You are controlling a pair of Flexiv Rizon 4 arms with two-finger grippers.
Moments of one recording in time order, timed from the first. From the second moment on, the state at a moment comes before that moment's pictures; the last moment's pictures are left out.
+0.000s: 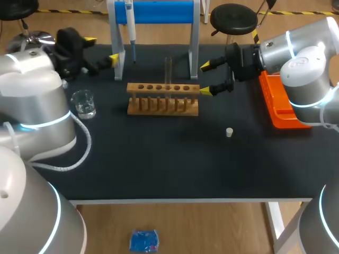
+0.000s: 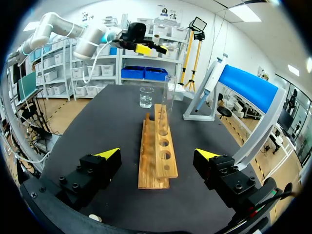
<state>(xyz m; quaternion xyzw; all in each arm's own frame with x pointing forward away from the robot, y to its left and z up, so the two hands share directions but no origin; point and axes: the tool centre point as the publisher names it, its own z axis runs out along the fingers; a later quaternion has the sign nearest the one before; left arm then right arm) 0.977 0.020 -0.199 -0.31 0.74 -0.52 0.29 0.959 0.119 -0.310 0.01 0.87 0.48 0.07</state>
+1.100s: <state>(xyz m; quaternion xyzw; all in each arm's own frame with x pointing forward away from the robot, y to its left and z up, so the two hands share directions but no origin) 1.031 0.245 -0.264 -0.49 0.68 -0.40 0.36 0.959 0.119 -0.310 0.01 0.87 0.48 0.07</state>
